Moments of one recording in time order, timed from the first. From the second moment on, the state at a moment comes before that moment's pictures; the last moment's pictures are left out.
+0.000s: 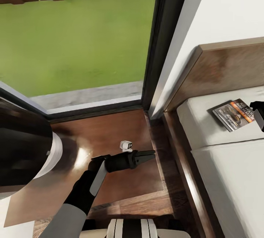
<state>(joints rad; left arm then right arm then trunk) -0.60 -0.17 -0.18 -1.08 0.44 0.65 -1.26 -1.38 -0.51 -0.32 -0.30 0.29 0.18 -0.25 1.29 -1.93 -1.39</state>
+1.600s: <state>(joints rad) -0.60 -0.17 -0.18 -1.08 0.44 0.65 -1.26 -1.38 -0.51 -0.31 -0.30 0.29 0.18 -0.25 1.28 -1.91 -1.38</state>
